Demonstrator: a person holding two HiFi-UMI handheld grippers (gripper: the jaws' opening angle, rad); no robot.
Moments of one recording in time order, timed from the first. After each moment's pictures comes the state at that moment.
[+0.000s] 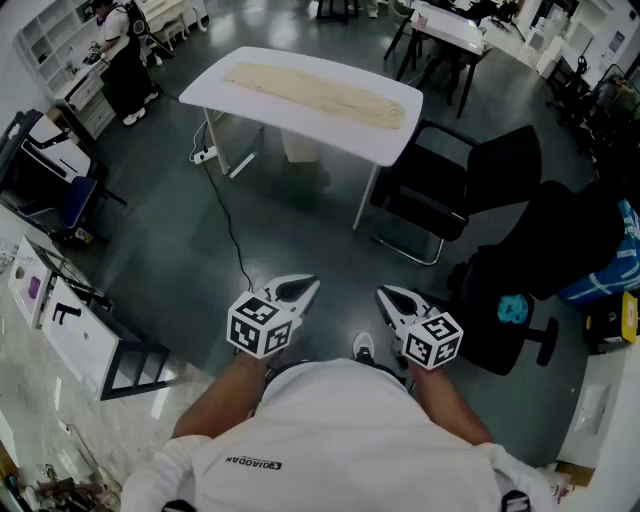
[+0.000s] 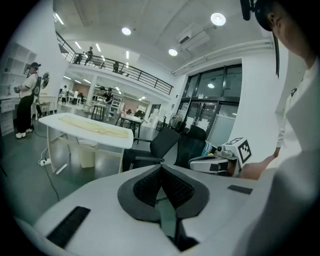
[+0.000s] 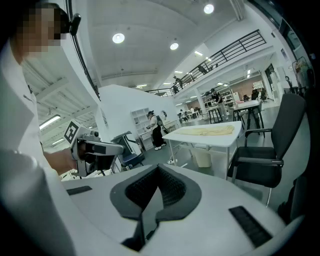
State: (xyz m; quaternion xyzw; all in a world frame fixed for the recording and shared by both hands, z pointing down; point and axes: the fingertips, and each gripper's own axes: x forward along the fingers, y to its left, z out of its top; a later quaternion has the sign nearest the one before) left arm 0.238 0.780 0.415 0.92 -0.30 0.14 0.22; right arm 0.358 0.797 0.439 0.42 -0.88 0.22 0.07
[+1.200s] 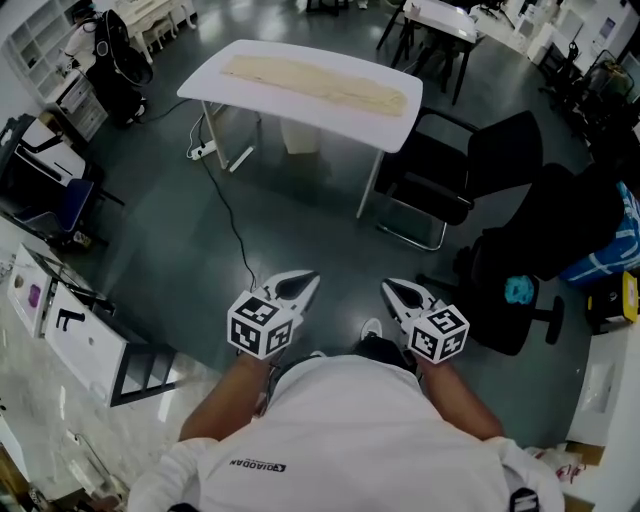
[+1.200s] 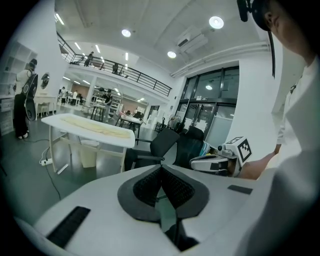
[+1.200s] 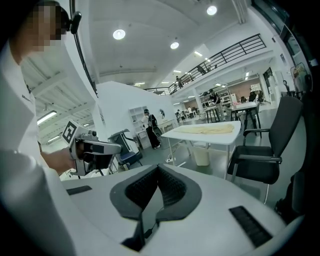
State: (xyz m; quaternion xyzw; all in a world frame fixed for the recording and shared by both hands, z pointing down) left arm 0.180 0.793 0.416 0.92 -0.30 0.13 0.22; right arm 0.309 0.812 0.439 0.44 -0.87 0.22 0.08
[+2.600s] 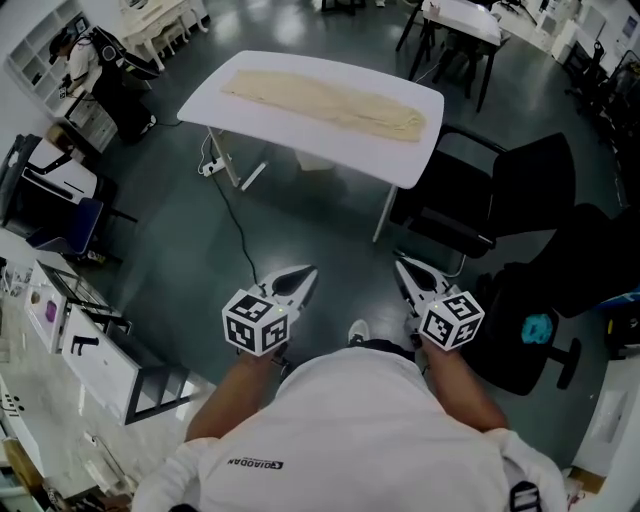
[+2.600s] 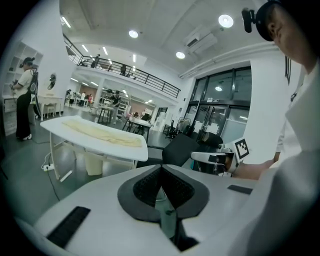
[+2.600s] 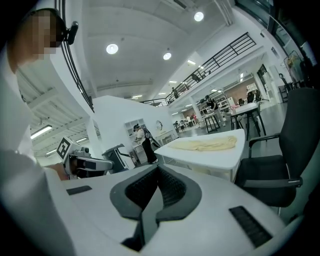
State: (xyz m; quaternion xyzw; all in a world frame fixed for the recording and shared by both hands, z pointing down) left arm 0.220 0.596 0.414 0.90 -0.34 0.12 0.23; right arm 0.379 0.587 0.420 0.45 -0.87 0.22 0.00
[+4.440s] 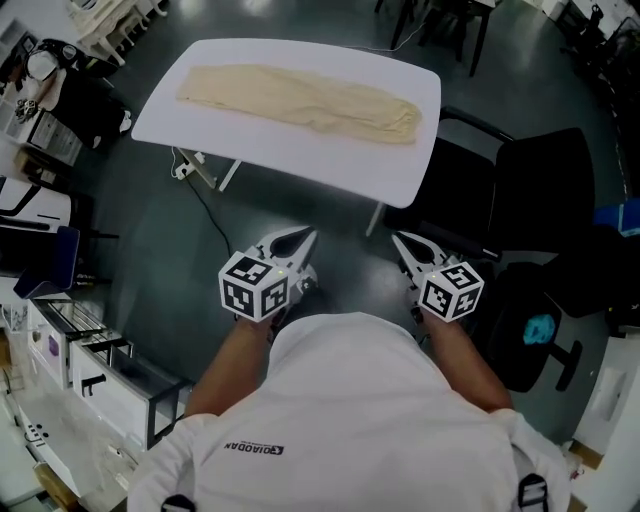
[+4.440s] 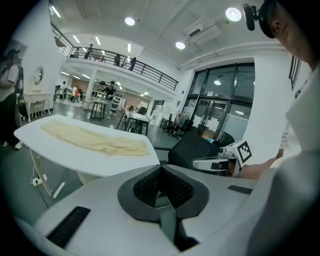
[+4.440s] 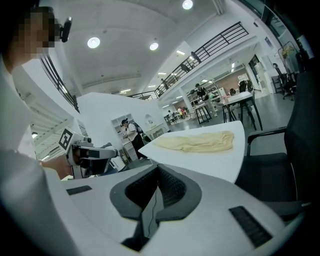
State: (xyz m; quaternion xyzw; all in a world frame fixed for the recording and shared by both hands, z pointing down) left arm 0.279 0.333 0.444 0.91 -0.30 0.16 0.24; right arm 0.426 0.357 0.477 0.47 -0.84 0.28 0.03
